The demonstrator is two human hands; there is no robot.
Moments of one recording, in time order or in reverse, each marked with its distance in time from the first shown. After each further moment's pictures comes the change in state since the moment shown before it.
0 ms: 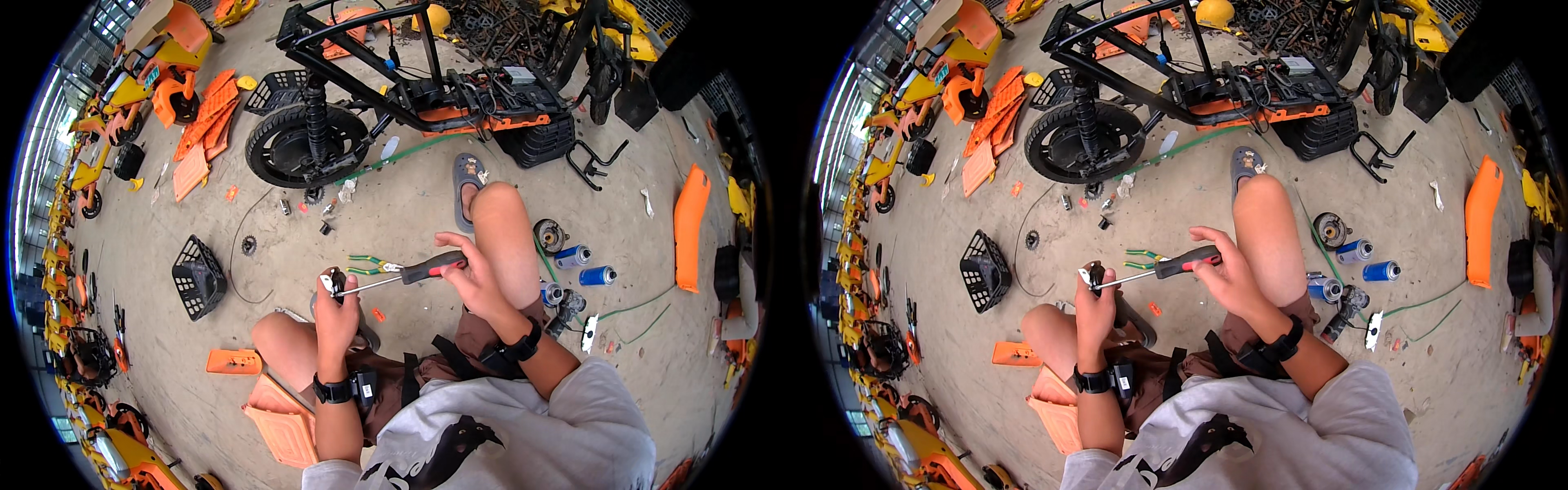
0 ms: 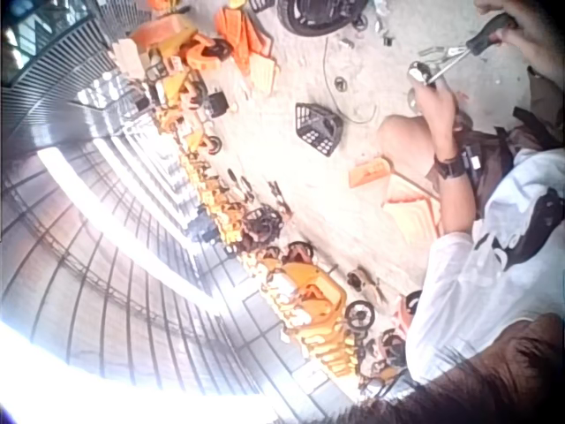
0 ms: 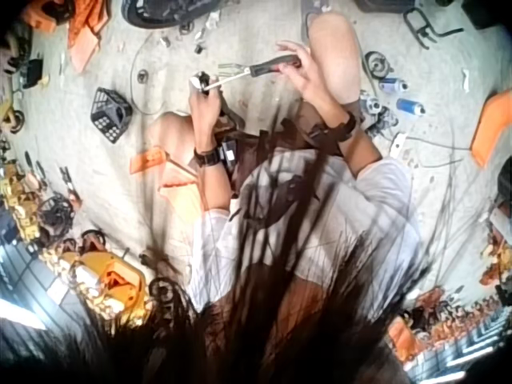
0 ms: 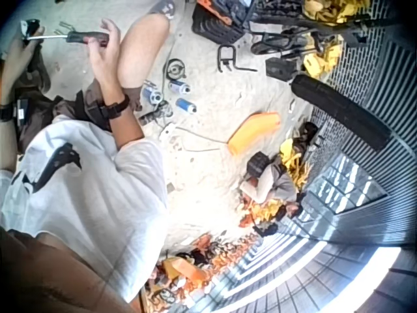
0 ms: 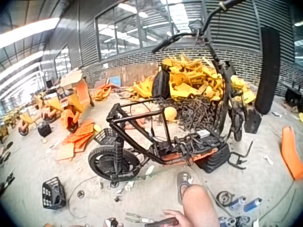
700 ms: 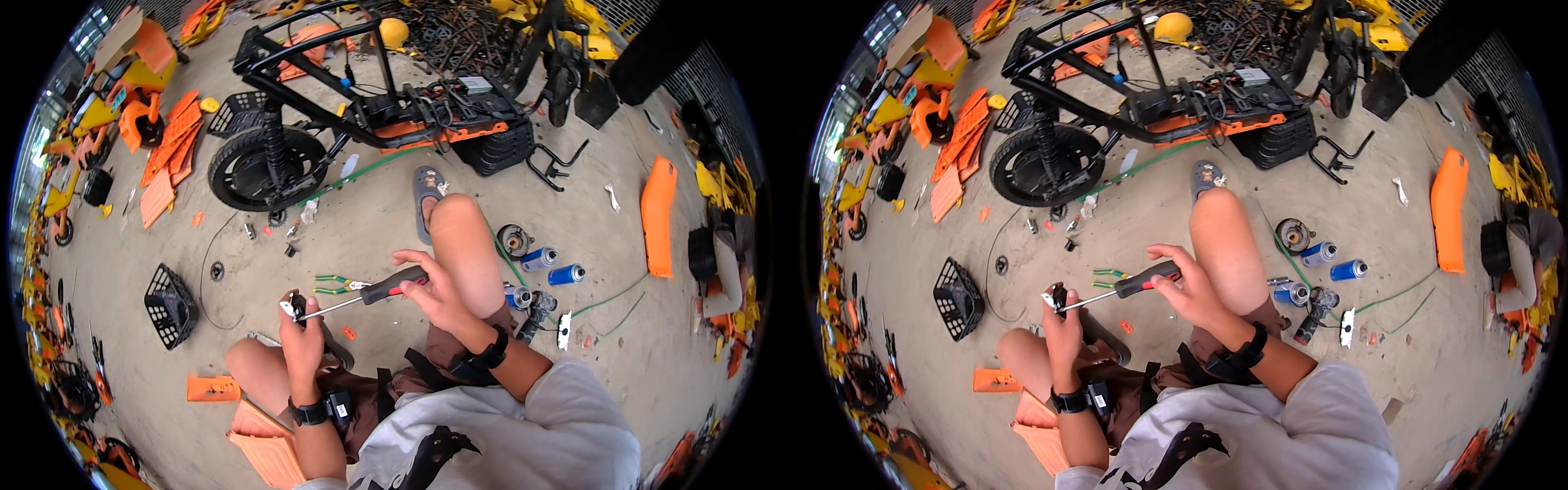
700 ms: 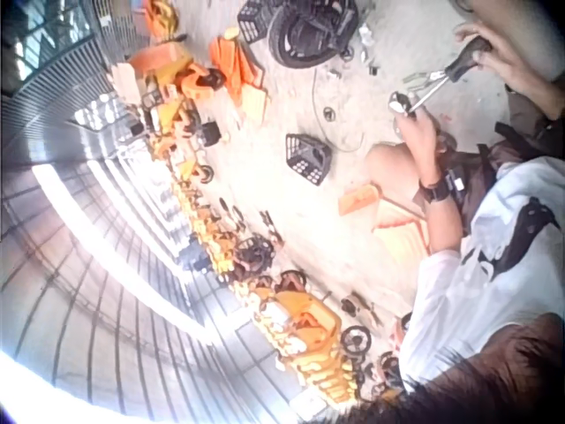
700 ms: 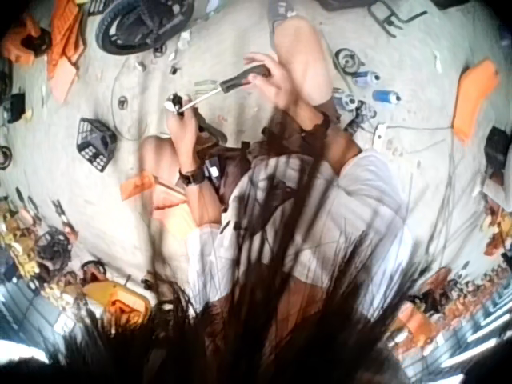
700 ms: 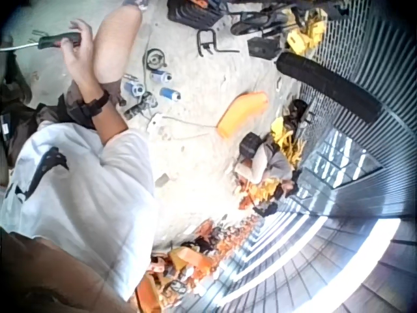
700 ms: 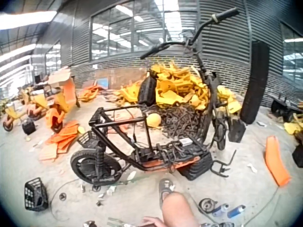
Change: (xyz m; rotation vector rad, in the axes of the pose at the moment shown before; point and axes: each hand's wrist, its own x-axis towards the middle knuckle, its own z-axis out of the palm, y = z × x) left_hand -0.002 0.008 -0.002 -0.092 0.020 -0.019; right_hand 0.000 -0.010 0.004 -0.052 0.018 -0.118
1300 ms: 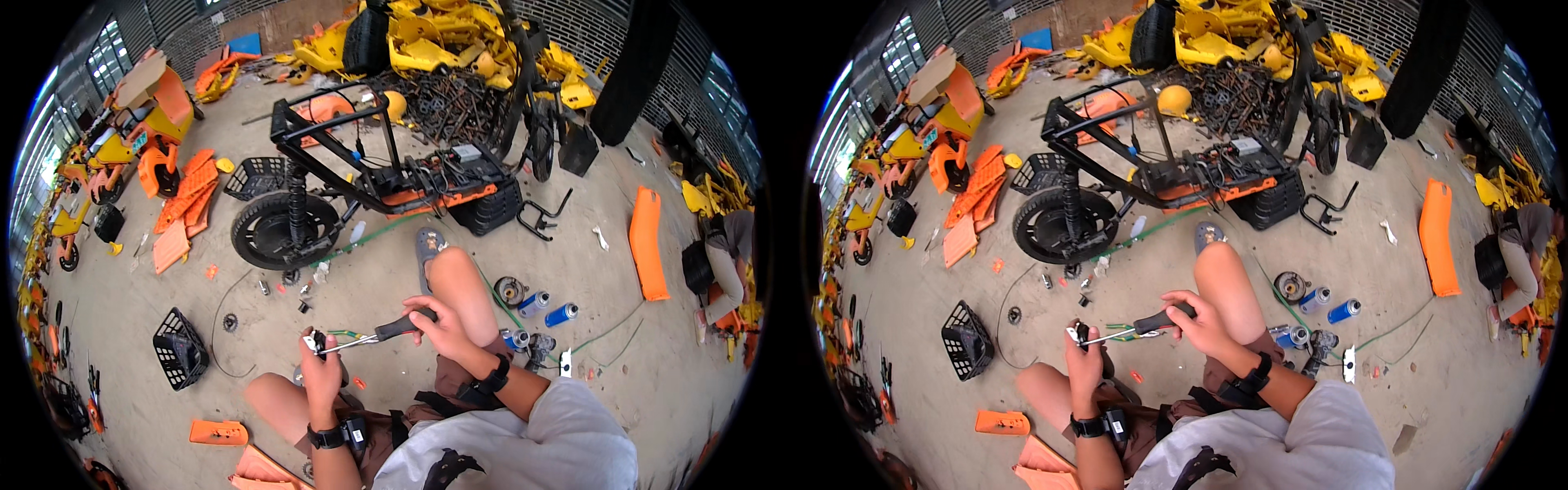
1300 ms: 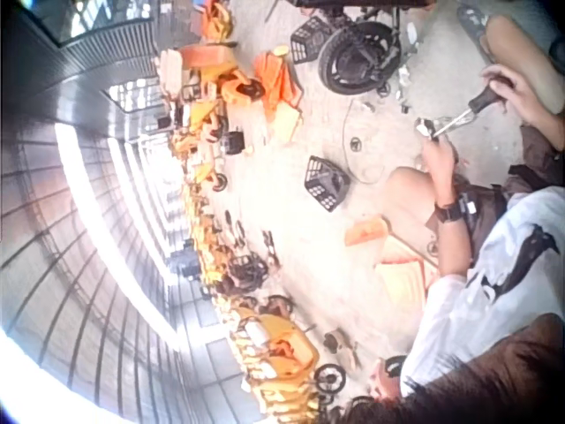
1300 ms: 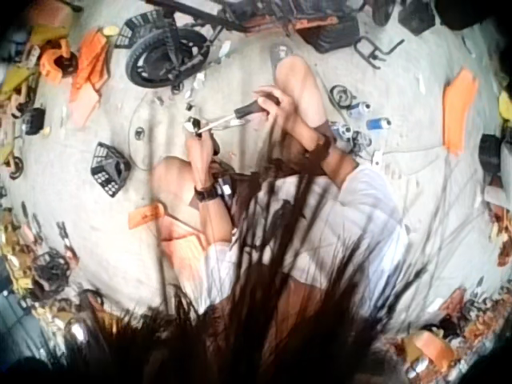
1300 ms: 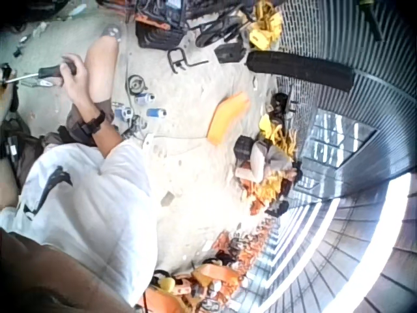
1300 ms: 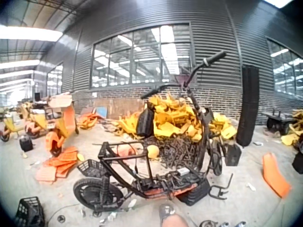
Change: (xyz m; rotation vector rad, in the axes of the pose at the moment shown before) left_hand -0.003 -0.010 -0.008 -0.065 0.011 0.144; right_hand -0.009 -0.020 0.003 0.173 -0.031 0.153
